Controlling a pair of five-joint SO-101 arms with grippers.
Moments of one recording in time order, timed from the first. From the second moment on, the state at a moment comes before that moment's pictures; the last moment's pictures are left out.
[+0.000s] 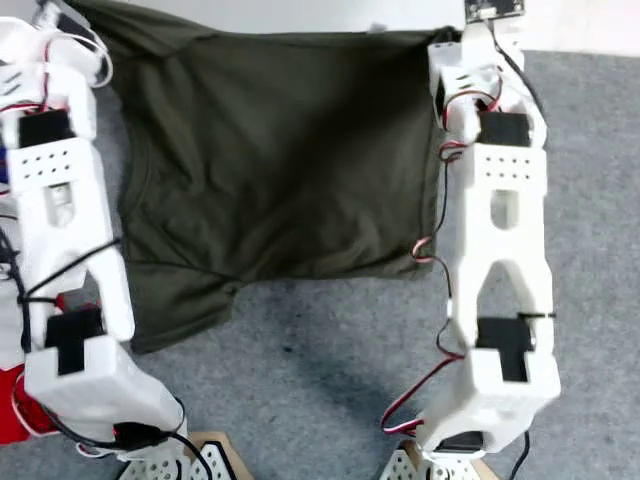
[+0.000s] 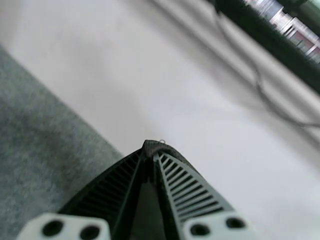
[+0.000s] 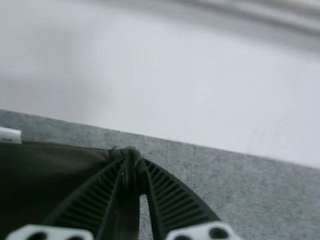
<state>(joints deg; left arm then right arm) -23.7 11.4 -12.5 20.3 35.5 -1.4 10.9 -17.3 32.3 13.5</state>
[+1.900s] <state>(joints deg) -17.8 -40.1 31.9 91.1 16.6 -3.3 -15.5 30.5 43.7 12.4</state>
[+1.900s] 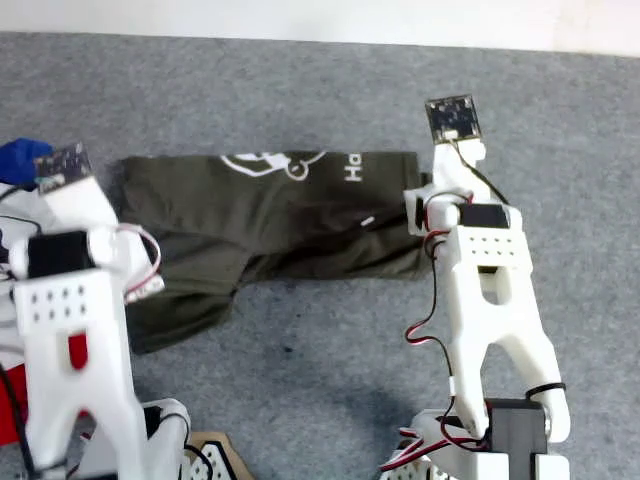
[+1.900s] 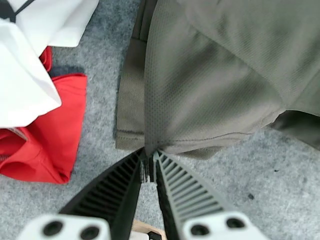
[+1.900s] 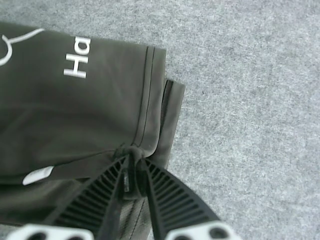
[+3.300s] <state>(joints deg) -35.1 -46.0 55.0 79.3 0.5 -4.7 -15.7 36.9 42.5 12.6</state>
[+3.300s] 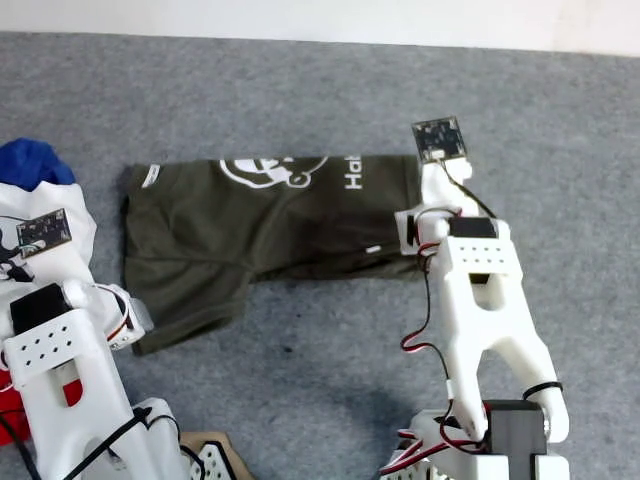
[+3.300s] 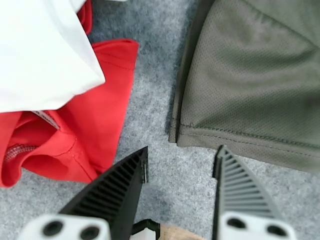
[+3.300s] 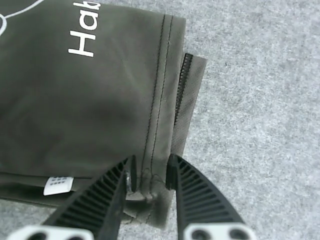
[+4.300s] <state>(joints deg) -28.5 -46.8 80.5 51.3 0.3 -6.2 -15.7 36.9 42.5 12.6</state>
